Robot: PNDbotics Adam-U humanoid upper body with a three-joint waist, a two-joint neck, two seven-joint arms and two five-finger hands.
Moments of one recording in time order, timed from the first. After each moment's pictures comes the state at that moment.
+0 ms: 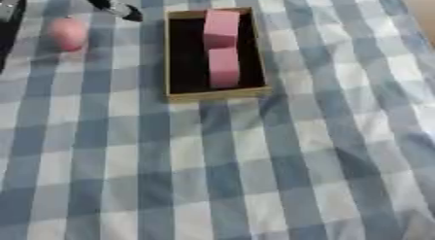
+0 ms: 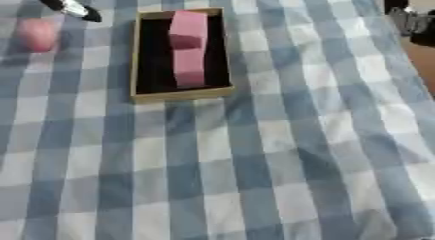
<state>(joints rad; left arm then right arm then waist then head) -1.14 0.65 -0.25 -1.33 -0.85 -0.22 -0.78 -0.53 -0.70 -0.10 -1.90 0.64 -0.22 0.31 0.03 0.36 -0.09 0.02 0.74</state>
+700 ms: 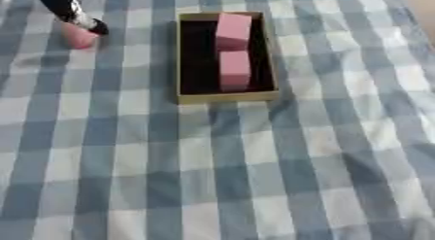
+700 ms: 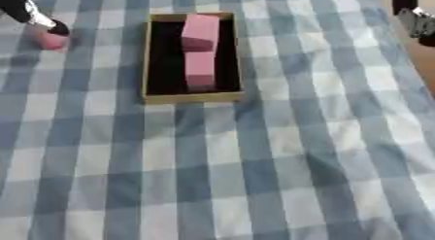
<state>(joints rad) -1.08 0.71 -0.20 -1.23 -0.90 -0.20 -0.79 -0.53 -0.71 -0.10 -1.90 0.65 -0.22 0.30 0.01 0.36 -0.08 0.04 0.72</state>
